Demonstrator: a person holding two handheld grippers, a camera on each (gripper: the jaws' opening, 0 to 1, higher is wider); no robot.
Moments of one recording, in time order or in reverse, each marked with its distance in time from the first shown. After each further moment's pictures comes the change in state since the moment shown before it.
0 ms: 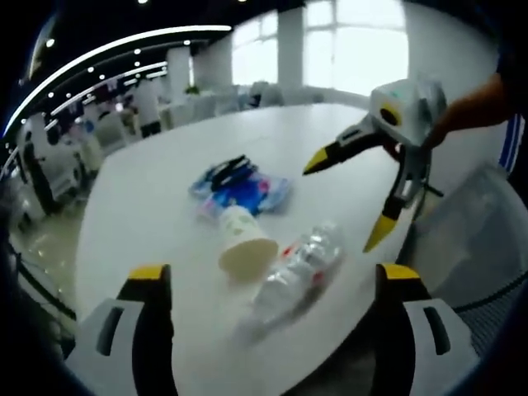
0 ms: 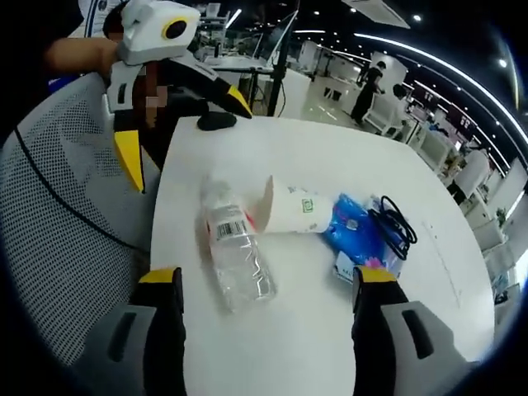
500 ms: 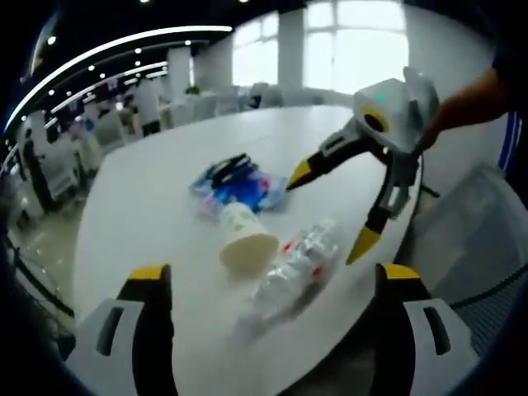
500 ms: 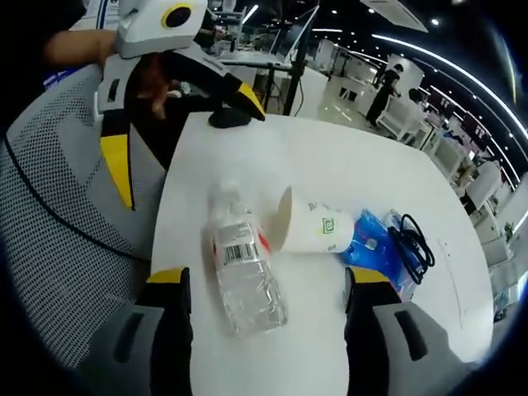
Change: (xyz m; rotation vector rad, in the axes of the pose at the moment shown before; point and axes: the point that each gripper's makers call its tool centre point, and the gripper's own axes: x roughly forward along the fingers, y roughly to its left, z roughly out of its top) left arm -0.003 0.001 -0.004 -0.013 -0.013 -0.012; right arm 0.027 0.010 0.014 -0.048 0.021 0.063
